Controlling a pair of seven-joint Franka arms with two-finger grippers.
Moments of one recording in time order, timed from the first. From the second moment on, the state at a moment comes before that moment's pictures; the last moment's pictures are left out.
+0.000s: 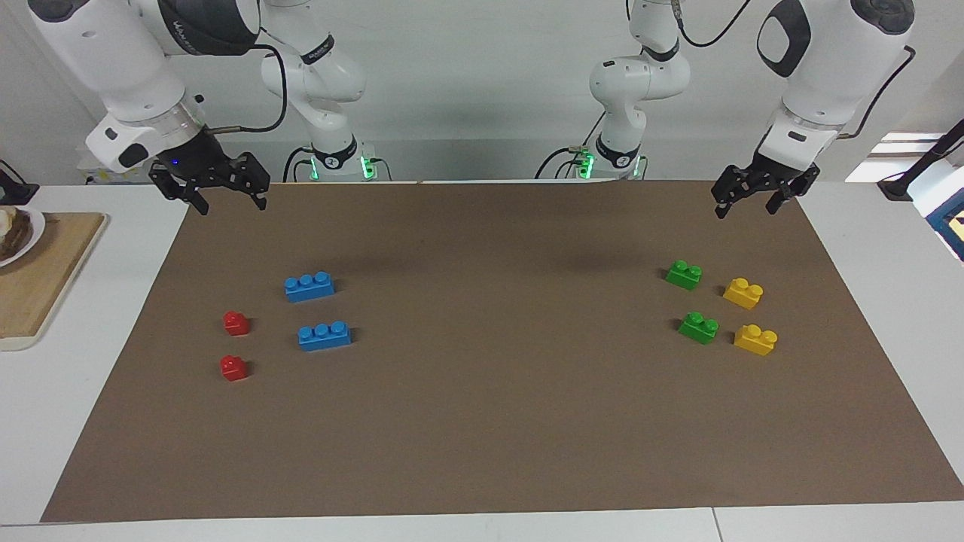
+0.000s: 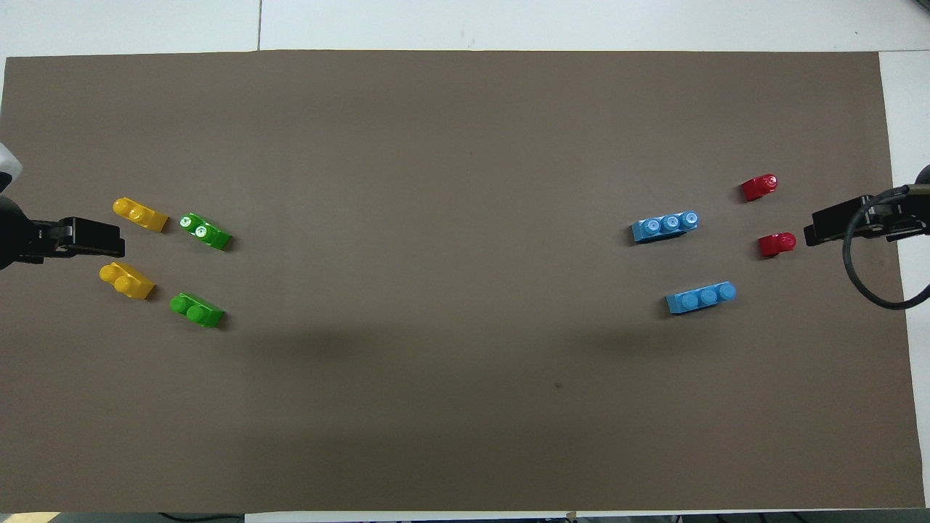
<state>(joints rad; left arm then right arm) 0.07 -0.12 -0.09 -1.81 0.01 1.72 -0.02 -0.18 -0.02 0.13 -1.62 0.05 1.53 -0.07</state>
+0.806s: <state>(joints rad) 0.07 -0.12 -0.09 -1.80 -0.02 1.72 -0.05 0.01 -0.02 -0.06 -1.63 0.04 1.53 -0.07</state>
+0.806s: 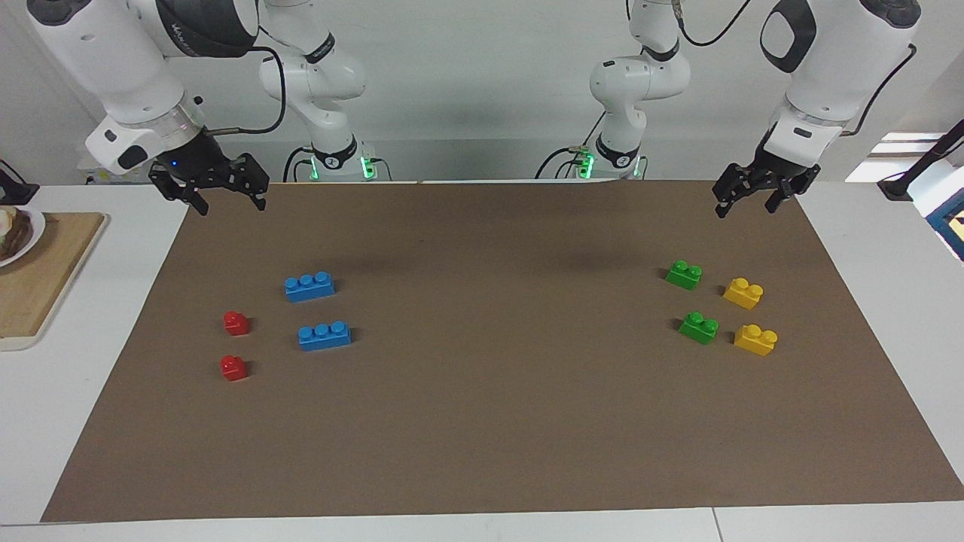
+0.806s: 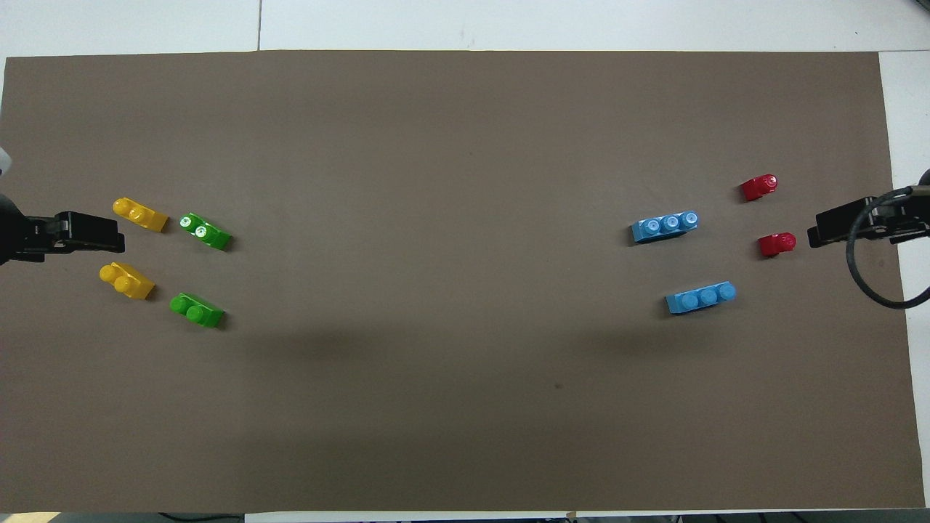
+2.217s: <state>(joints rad) 0.07 -0.12 -0.09 -1.80 -0.02 1.72 -0.05 0.01 -0.02 -0.07 -1.63 -0.03 1.56 -0.07</state>
